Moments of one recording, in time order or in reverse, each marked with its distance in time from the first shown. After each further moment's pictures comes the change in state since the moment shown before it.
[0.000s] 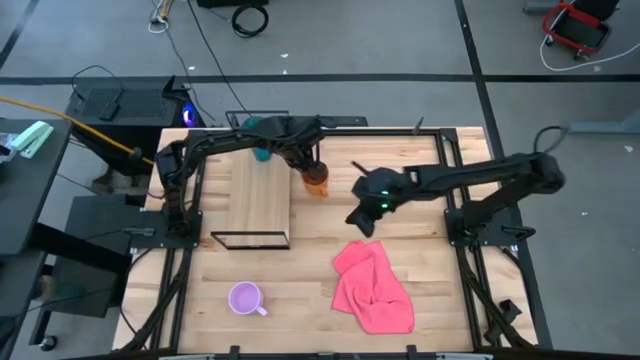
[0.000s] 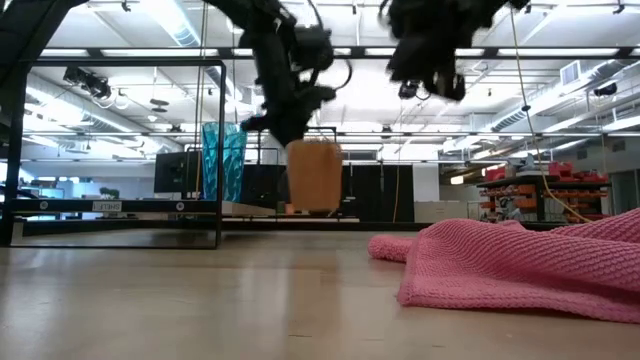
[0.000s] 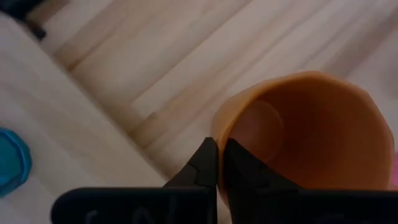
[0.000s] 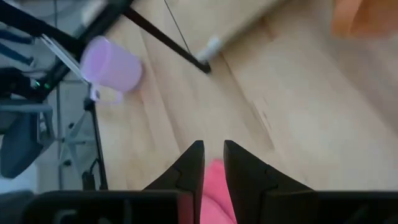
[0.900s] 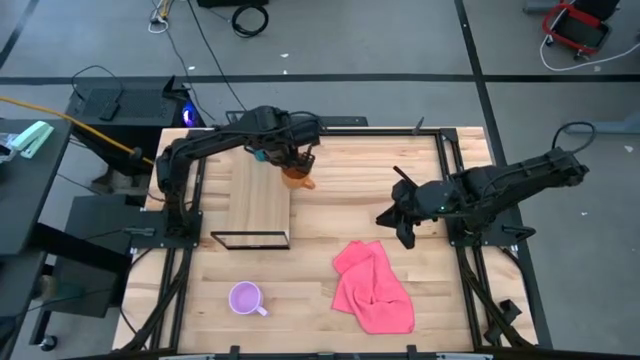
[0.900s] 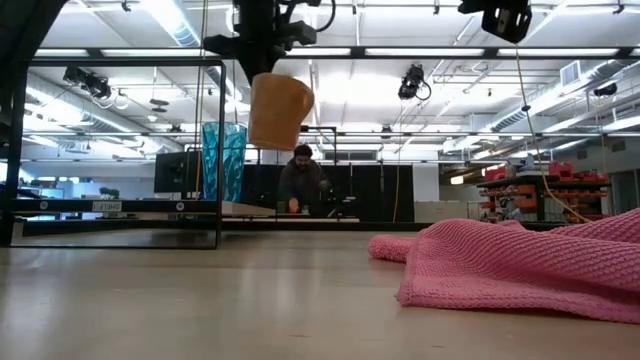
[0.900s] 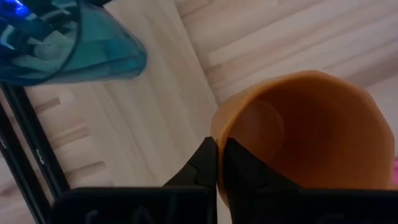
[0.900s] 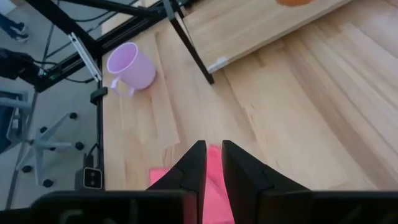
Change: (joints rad) left arm -0.111 -0.011 0.395 -0.616 -0.242 -0.390; right arm 0.263 -0.299 0.000 -0.226 0.332 -0.019
